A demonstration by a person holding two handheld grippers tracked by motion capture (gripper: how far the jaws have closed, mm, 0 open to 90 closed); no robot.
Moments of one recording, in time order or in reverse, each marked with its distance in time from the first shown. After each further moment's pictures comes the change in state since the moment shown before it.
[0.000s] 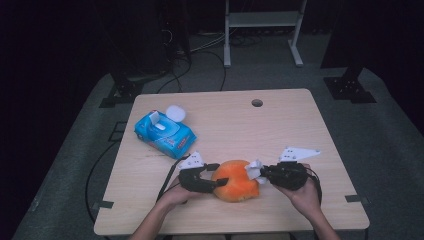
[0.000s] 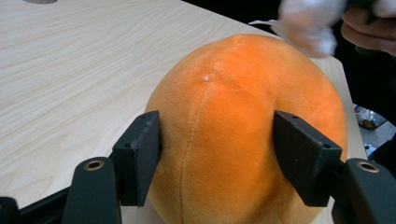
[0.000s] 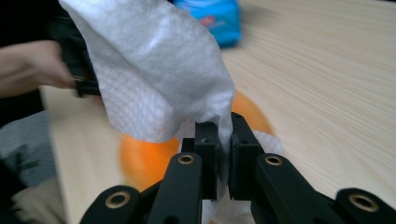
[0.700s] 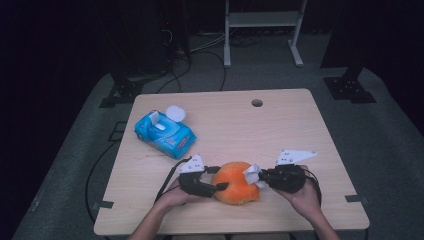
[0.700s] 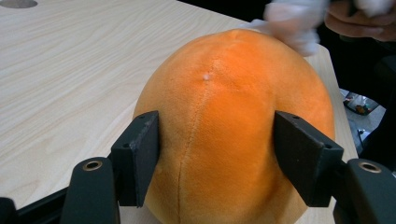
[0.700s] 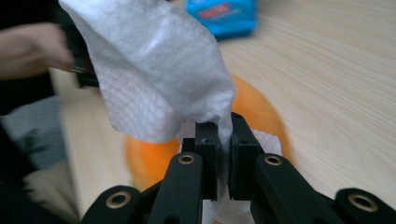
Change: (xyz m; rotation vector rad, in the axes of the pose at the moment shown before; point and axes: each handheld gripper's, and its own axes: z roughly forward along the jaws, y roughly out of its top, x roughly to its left) left arm -0.007 -0.002 -0.003 0.017 -0.036 0.055; right arm 0.005 -0.002 0.002 0.040 0.047 -0.027
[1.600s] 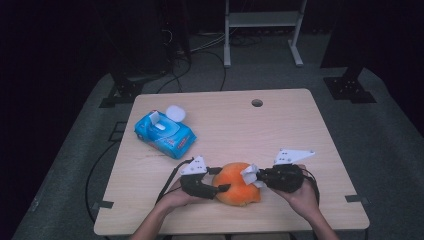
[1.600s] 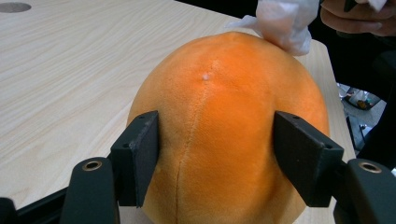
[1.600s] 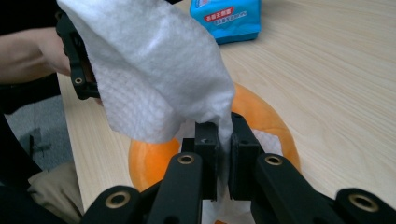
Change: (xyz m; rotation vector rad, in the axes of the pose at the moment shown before) left arm -0.007 0.003 0.003 0.014 0.000 0.032; right arm 0.003 0.004 0.003 0.003 -0.007 -0.008
